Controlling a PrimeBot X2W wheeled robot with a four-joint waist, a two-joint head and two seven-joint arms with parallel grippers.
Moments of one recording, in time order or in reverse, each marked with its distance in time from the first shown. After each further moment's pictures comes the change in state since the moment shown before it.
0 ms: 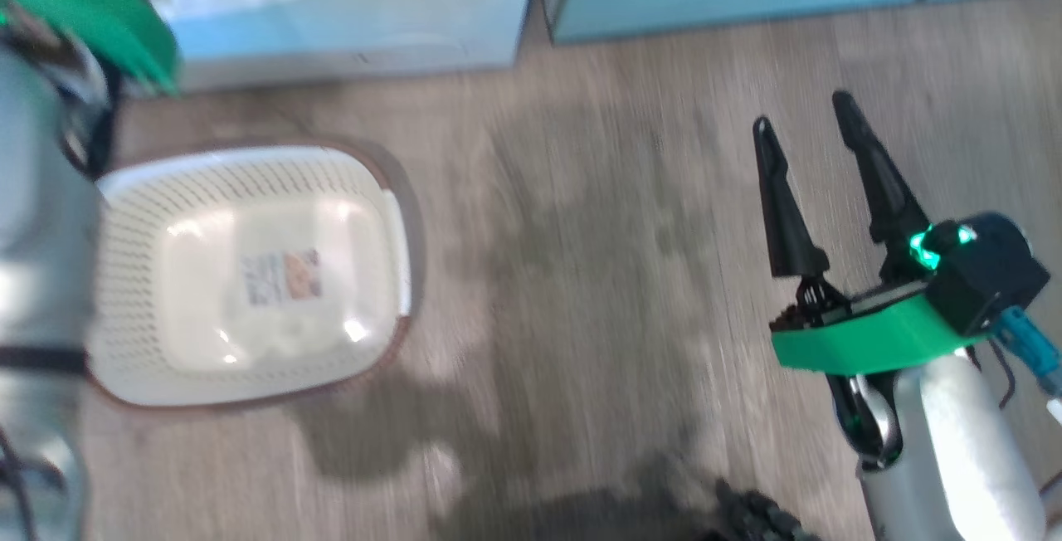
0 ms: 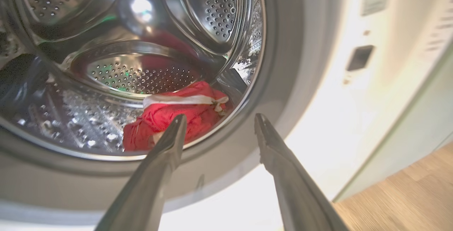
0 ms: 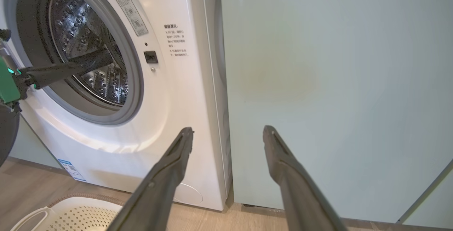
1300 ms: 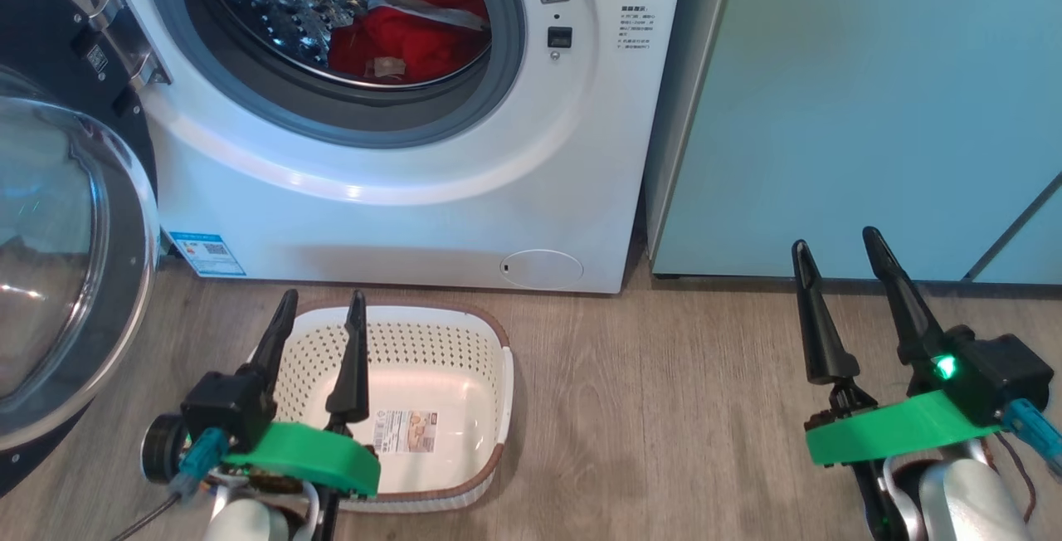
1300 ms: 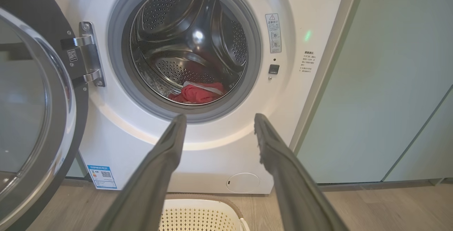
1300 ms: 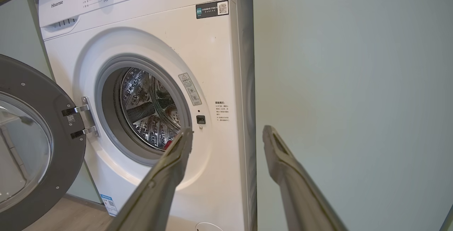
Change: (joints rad) left arm 1.031 -0.260 0.093 -0.654 0.058 0.166 0.000; right arm 0.237 0.000 -0.088 0.024 0.015 0.000 0.016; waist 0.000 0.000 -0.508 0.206
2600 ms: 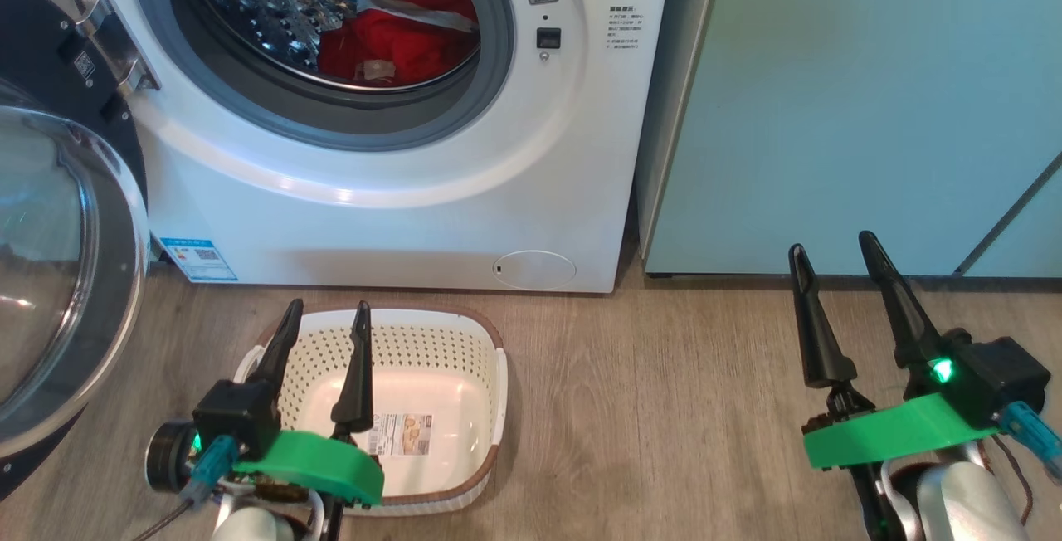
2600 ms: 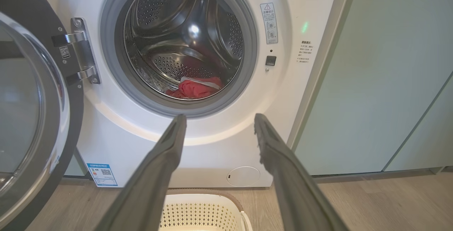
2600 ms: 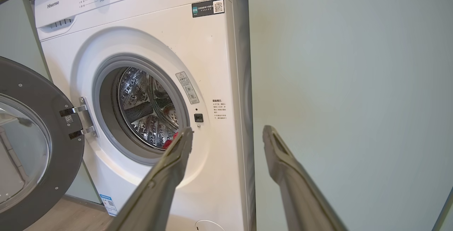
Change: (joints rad) left arm 0.014 -0.017 0.010 0.013 0.044 -0.009 0.000; right arm 0.005 0.000 0.006 0.003 0.009 0.000 0.000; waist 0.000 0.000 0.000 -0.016
